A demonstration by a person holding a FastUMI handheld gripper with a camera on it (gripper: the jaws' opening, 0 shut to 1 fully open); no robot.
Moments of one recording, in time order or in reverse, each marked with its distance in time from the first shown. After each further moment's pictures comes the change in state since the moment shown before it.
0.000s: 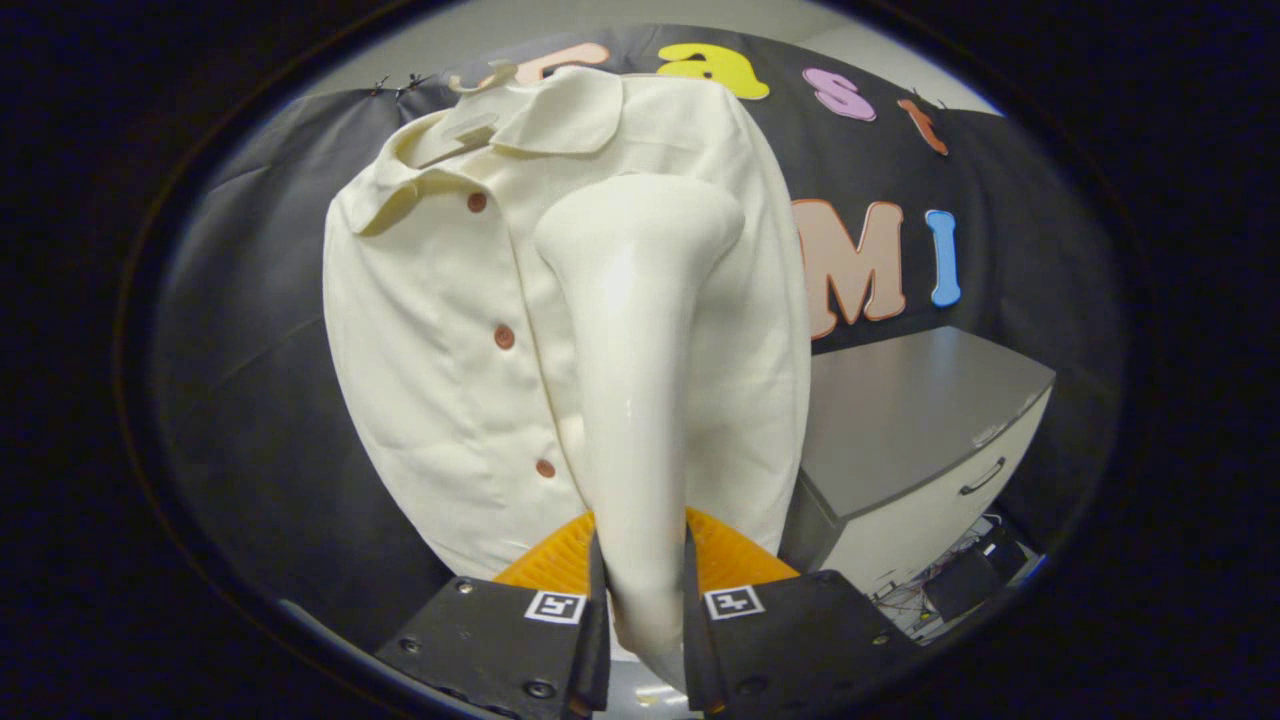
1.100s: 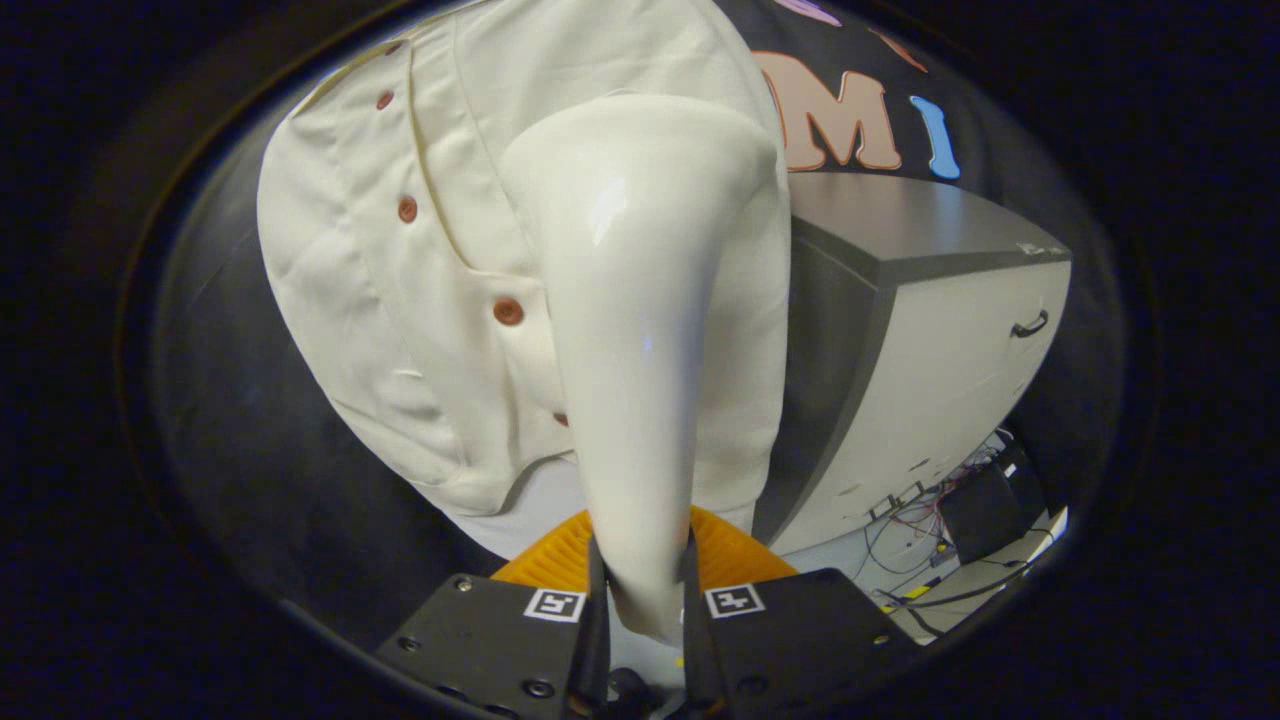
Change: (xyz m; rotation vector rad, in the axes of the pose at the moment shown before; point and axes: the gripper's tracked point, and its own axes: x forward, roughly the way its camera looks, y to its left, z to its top) arm 0.026 -0.045 -0.166 0.060 0.356 -0.026
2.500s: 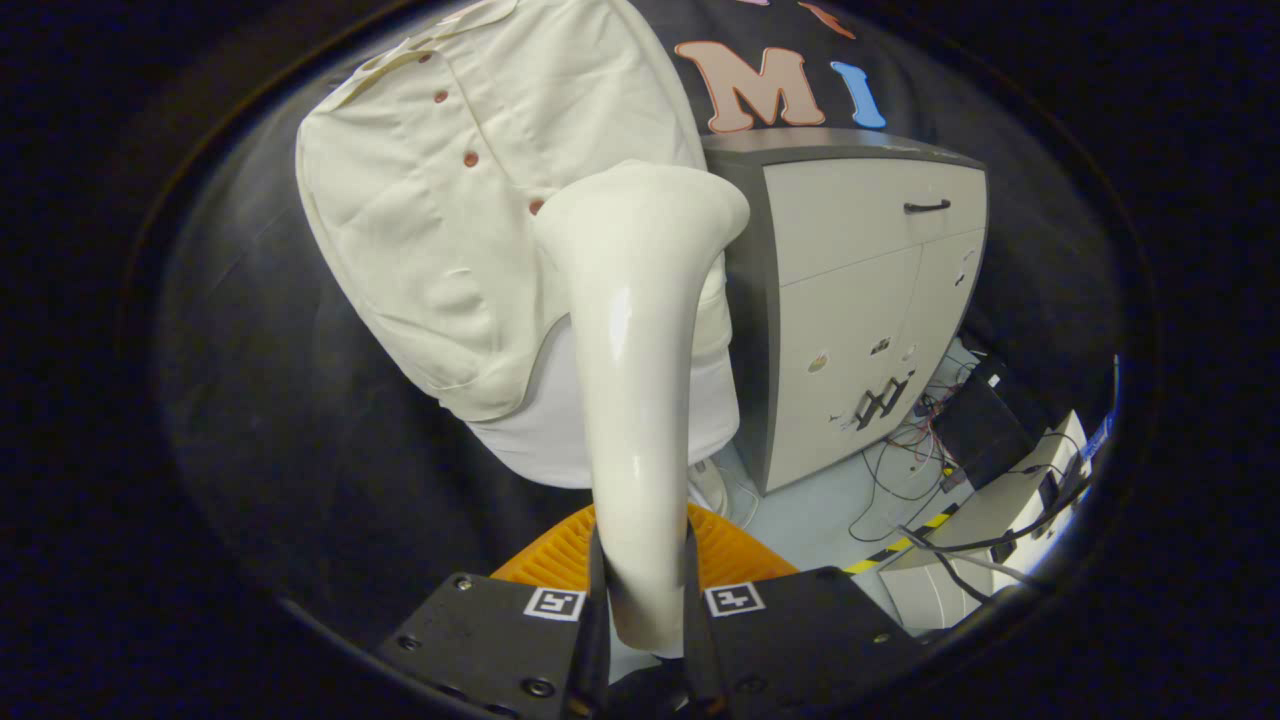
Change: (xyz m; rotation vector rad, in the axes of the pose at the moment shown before) arm -0.113 0.016 -0.100 0.107 0.026 -0.026
